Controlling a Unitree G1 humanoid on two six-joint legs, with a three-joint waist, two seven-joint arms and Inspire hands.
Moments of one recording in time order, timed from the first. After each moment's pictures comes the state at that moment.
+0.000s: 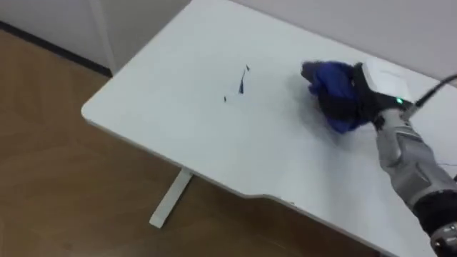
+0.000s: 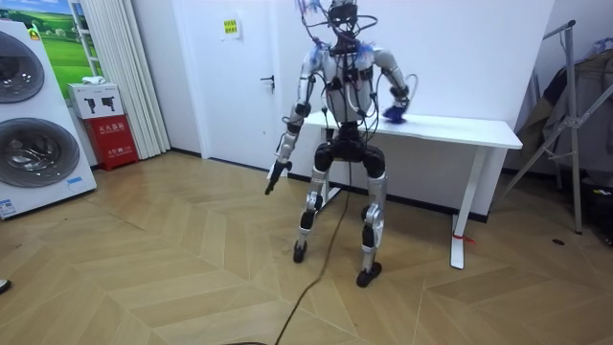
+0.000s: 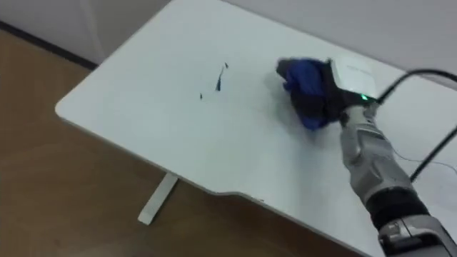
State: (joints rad) left arm 0.30 0.34 0.25 1.06 0.36 0.08 0.08; right arm -0.29 -0.60 0.12 0.80 -0.71 0.05 -0.26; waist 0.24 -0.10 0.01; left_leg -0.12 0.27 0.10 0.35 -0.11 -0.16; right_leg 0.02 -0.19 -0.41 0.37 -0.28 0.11
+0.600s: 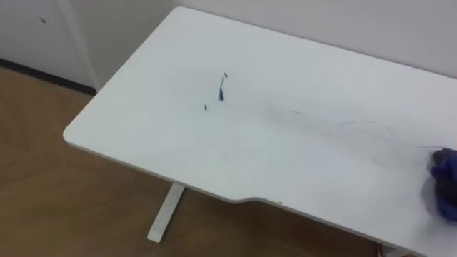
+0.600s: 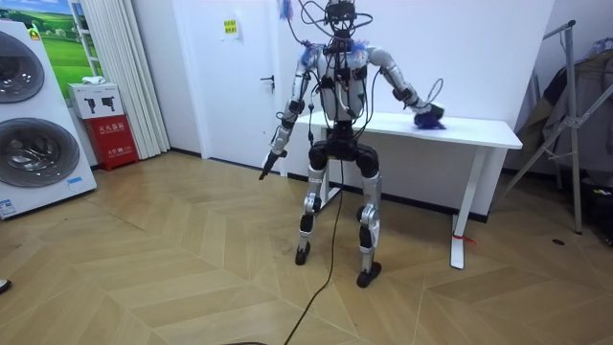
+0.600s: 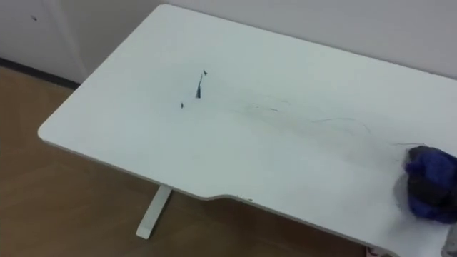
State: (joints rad) left arm 0.31 0.32 0.30 0.98 0.33 0.04 0.13; right arm -0.16 -0.62 -0.05 0.78 -0.64 0.10 -0.29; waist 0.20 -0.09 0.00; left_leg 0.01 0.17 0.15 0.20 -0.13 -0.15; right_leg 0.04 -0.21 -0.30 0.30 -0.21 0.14
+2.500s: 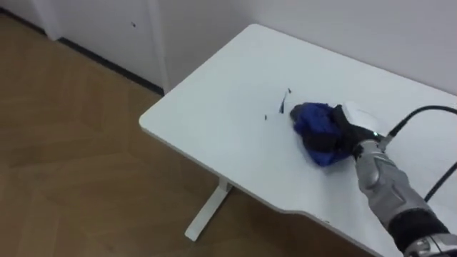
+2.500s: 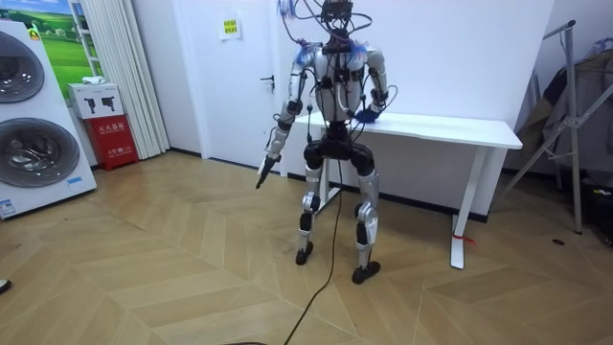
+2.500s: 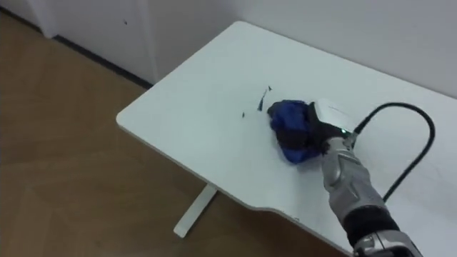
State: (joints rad) left arm 0.33 0.28 0.23 0.94 0.32 0.10 0.08; right arm -0.36 -0.39 0.13 0.88 -0.61 0.00 -0.23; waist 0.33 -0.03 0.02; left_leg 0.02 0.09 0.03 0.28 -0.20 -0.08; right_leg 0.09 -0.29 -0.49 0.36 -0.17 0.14
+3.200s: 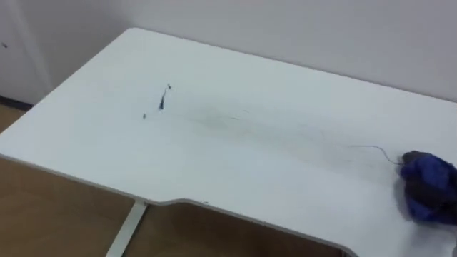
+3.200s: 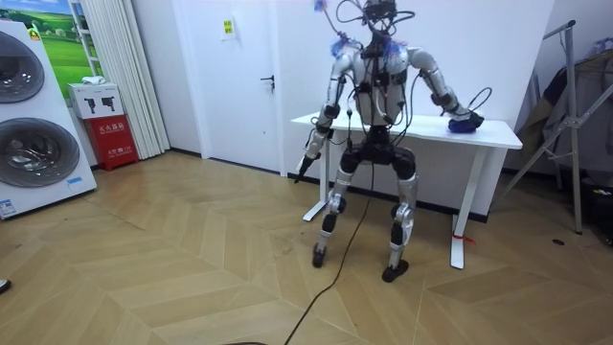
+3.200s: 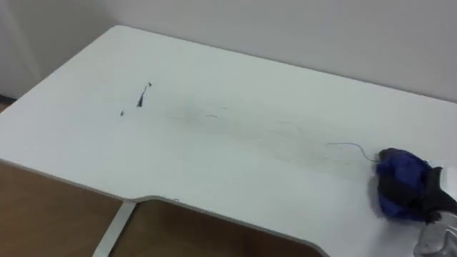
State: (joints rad) left arm 0.37 0.30 0.27 0.94 0.31 0.02 0.11; right arm -0.09 -0.58 -0.11 0.87 -0.55 0.01 -0.31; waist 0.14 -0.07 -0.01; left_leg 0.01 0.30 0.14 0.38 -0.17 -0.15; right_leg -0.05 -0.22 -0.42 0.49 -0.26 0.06
